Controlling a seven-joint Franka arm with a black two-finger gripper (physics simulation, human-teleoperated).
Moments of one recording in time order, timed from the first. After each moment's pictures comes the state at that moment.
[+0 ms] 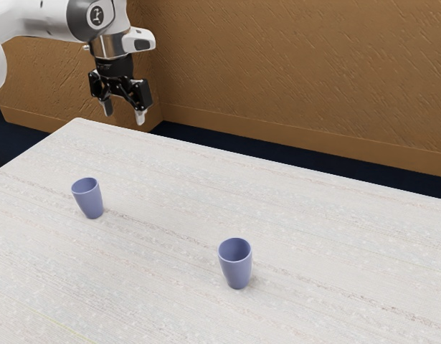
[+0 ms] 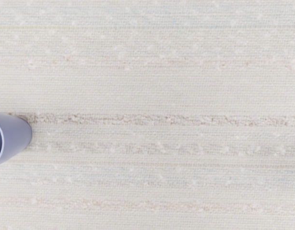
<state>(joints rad) -0.38 0.21 0.49 -1.41 -0.04 1.57 0.10</state>
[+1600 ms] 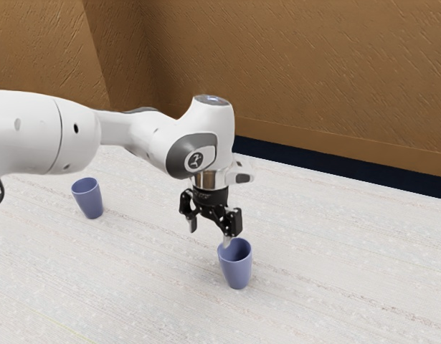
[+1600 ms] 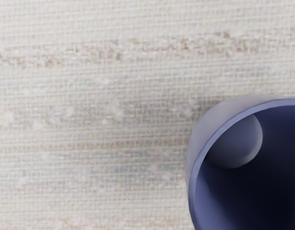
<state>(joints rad) -0.52 0.30 0.22 -1.86 -0.05 1.99 -0.22</state>
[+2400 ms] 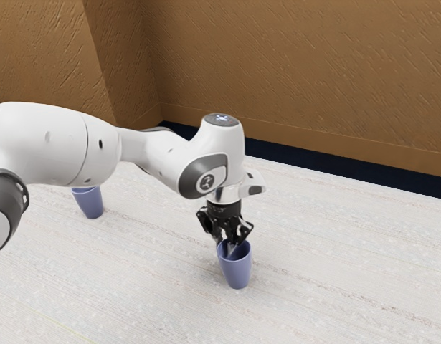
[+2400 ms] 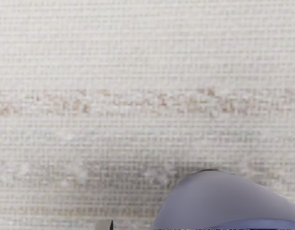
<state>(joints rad) -0.53 0.38 0.21 -1.86 -0.05 2.16 -0.30</state>
